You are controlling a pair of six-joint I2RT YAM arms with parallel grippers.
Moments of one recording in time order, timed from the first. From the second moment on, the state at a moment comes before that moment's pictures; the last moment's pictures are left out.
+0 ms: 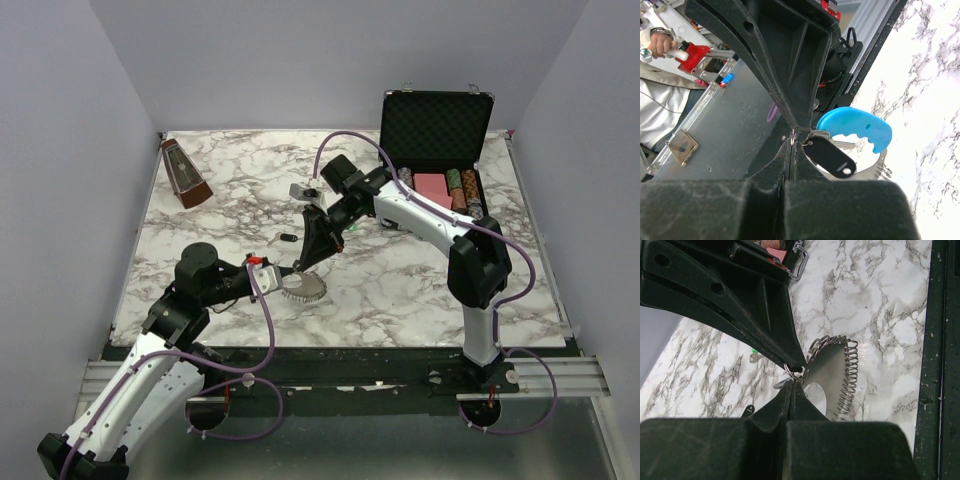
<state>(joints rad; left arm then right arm) -0.49 0.57 0.58 -0.27 0.70 0.55 0.73 1.99 1.73 -0.92 -1.45 -0.71</state>
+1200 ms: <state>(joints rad) -0.74 0.66 0.68 -0.50 0.46 0.84 0.67 2.00 1.62 -0.53 -1.48 -0.22</state>
